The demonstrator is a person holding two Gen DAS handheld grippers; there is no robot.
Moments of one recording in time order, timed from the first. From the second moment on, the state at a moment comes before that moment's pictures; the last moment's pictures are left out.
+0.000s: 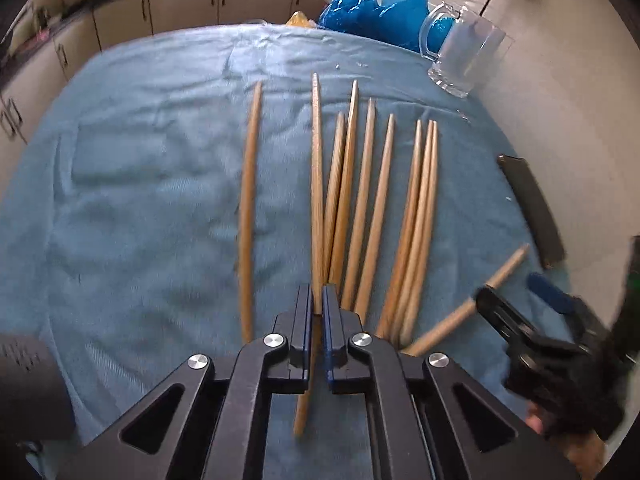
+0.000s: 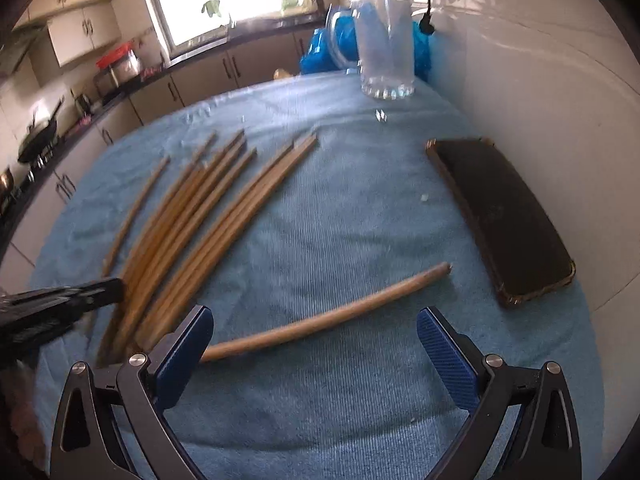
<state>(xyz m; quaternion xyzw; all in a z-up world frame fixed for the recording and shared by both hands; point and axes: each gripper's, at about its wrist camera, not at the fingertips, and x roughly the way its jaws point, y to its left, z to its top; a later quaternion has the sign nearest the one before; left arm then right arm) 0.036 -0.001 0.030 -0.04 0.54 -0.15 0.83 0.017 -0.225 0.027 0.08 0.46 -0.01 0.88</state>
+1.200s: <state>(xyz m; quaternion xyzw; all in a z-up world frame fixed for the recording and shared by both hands) -0.128 0.044 0.057 0.04 0.54 -0.24 0.81 -0.004 -0.229 0.054 0.02 0.46 -0.01 0.89</state>
